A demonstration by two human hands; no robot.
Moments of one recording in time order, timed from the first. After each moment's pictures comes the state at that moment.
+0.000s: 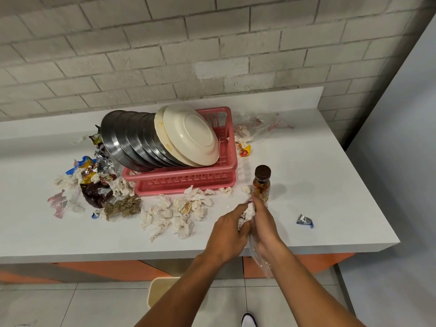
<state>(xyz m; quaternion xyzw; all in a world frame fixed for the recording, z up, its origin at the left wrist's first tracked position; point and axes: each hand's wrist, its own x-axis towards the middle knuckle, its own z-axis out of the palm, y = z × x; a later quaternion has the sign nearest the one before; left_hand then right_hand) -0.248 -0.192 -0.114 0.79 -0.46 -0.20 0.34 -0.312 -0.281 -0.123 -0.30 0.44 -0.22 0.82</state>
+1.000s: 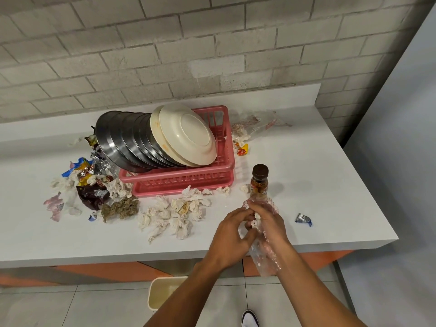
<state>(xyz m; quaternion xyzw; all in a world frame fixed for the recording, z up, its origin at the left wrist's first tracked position) -0.261 -0.190 -0.112 0.77 -0.45 -0.23 0.40 -0.334 -0.293 -0.113 -0.32 0.48 -0.24 0.78</state>
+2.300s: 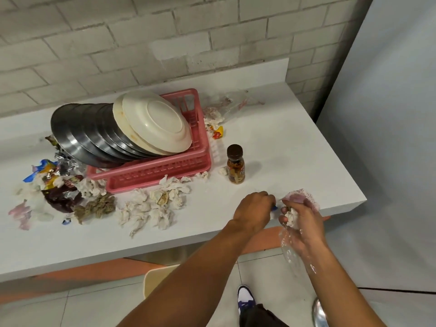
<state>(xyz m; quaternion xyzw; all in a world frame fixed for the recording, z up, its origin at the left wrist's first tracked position) -0.315 -0.284 -0.143 0.73 -0.65 -0.17 0.14 -0.443 -0.309 -0.113 -0.19 0.50 -0.39 0.74</state>
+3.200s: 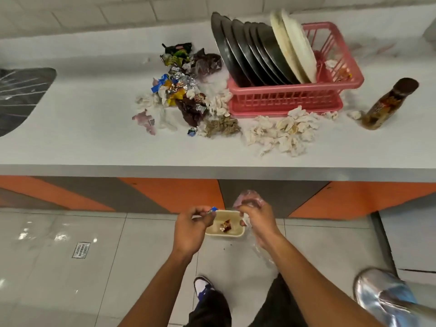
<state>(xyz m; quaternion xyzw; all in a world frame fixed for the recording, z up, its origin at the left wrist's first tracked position) -0.111 0.199 -0.172 0.80 -0.05 -0.30 0.52 -0.210 0.051 -0.188 -0.48 0.46 -0.12 0.74</state>
